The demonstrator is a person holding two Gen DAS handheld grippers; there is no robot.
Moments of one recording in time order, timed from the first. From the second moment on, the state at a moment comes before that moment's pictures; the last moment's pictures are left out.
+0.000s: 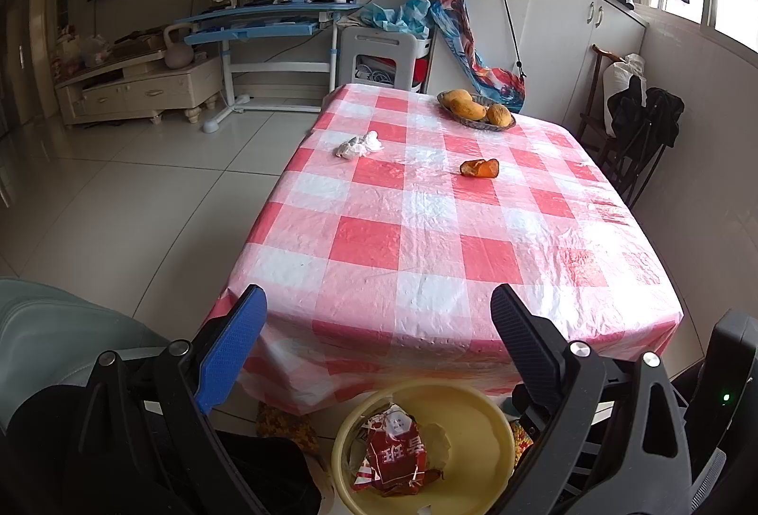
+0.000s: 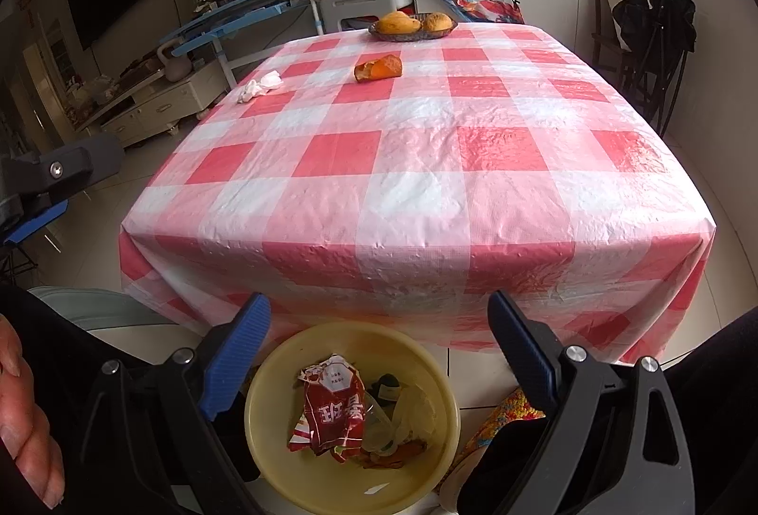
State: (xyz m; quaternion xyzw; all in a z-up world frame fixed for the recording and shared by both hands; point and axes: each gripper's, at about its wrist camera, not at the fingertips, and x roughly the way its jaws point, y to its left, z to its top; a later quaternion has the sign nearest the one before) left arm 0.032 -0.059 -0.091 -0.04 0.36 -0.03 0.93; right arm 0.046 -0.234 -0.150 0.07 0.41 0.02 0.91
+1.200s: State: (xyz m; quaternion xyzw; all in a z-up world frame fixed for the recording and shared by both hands) left arm 0.032 -0.060 -0.095 -0.05 0.36 -0.03 0.93; right arm 0.046 -0.229 -0.151 0.07 0.41 0.02 0.91
